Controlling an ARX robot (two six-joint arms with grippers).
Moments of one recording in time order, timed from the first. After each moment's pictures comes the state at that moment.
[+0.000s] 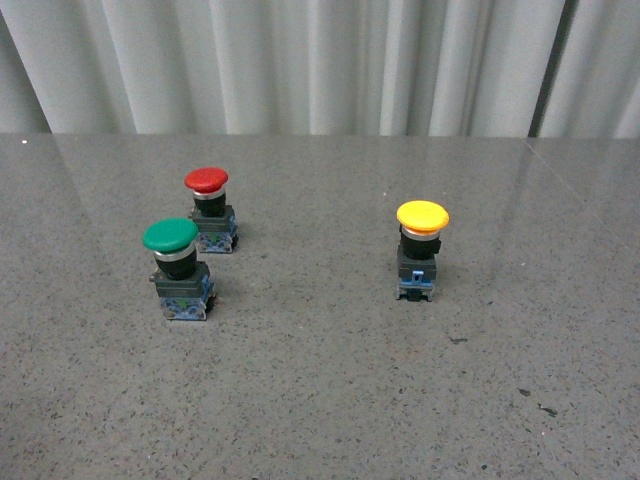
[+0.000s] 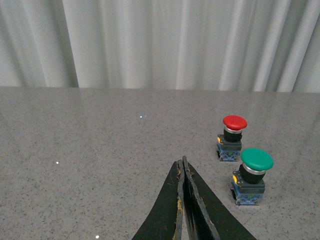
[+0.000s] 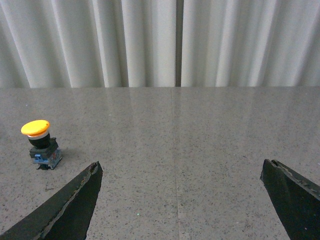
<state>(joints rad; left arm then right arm) 0.00 0.46 0.08 0.37 0.00 0.00 -0.01 0.00 0.01 0.00 0.00 0.00</state>
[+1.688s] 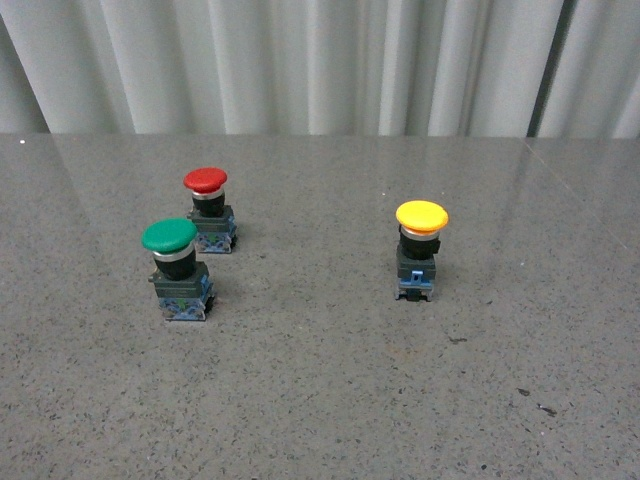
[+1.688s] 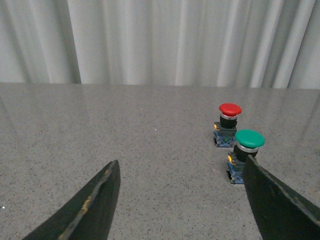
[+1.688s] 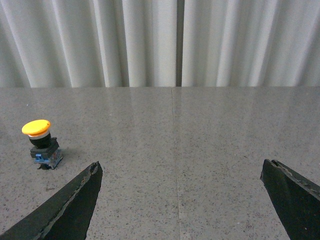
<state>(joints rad) 0.00 0.01 0.01 0.00 0.00 0.00 -0.01 0.00 0.01 0.00 0.00 0.00</state>
